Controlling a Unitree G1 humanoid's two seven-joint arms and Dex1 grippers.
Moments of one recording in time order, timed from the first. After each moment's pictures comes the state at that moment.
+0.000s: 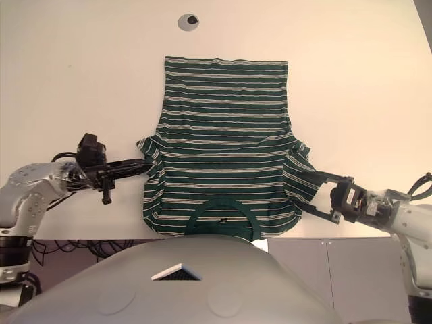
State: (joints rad) left arm 0.23 0.73 0.00 -0.18 -0.66 0.54 -1.17; right arm 0.65 -0.84 -0.31 -0.36 0.35 -0.11 1.12
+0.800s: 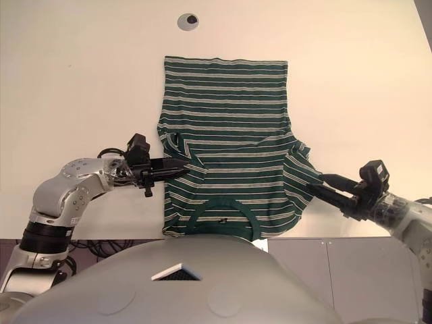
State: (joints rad) left arm 0.13 0.59 -0.17 -0.24 -0.59 0.62 -1.04; right arm 0.62 -0.84 -0.46 -0.35 0.75 0.77 0.94
